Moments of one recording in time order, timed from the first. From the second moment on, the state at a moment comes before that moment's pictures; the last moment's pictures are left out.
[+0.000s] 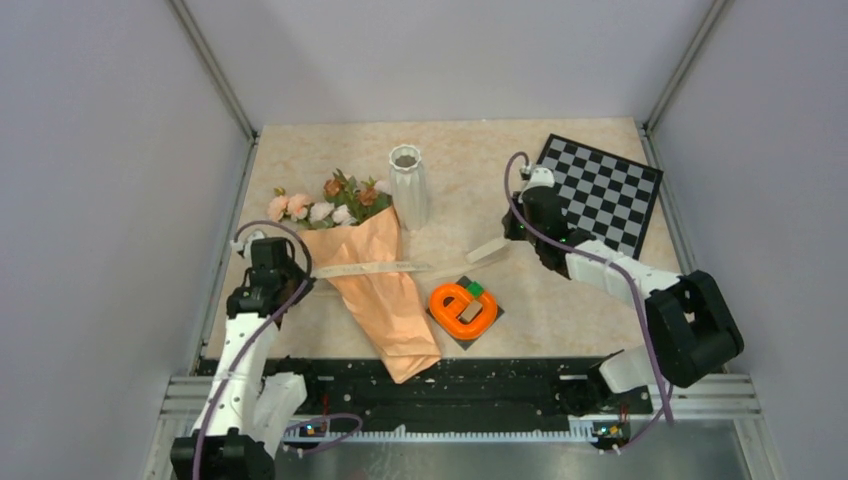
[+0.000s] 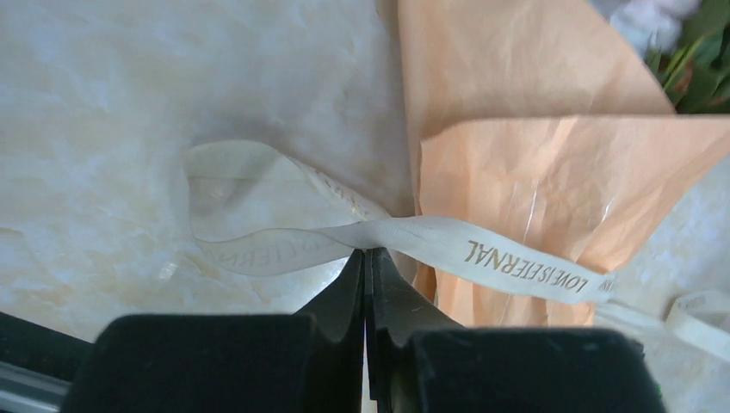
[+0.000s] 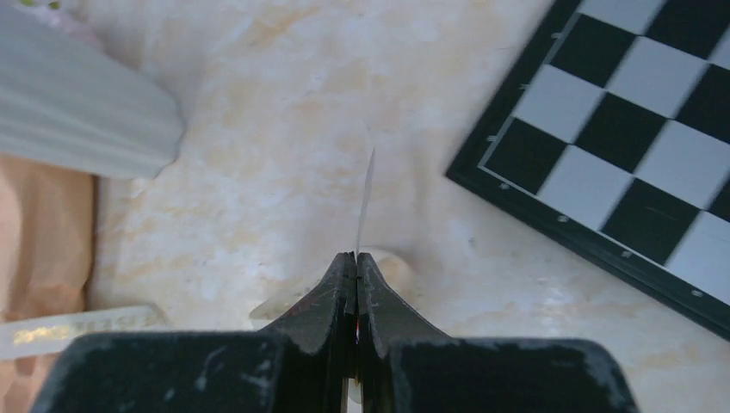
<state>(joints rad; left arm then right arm) 0.00 0.79 0.59 -0.65 -0.10 -0.70 0.54 1.44 0.81 0.10 0.16 0.38</state>
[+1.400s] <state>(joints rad) 0.73 0.81 0.70 -0.63 0.11 -0.47 0.26 1.46 0.86 -0.09 0.12 0.38</state>
